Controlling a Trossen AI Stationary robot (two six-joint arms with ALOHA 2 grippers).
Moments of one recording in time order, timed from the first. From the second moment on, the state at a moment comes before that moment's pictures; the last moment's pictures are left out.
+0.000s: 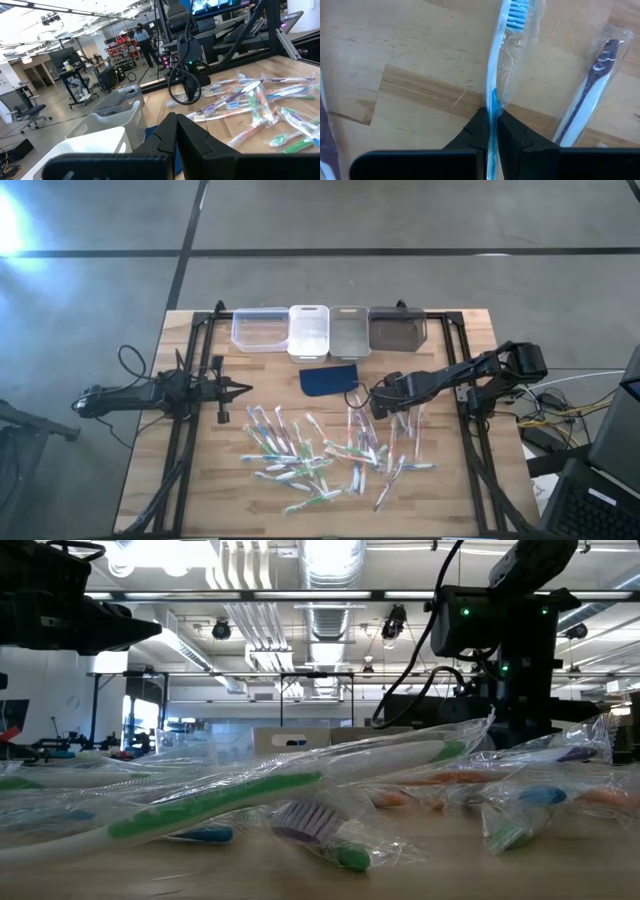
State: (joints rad) left arm 0.02 0.00 0.03 -0.02 -0.09 0.34; right arm 0.03 1.59 0.77 -0.71 0.21 1.30
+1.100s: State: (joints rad) left arm 0.02 0.00 0.03 -0.02 -0.09 0.34; right arm -0.23 1.58 1.34 -1.17 0.51 0.65
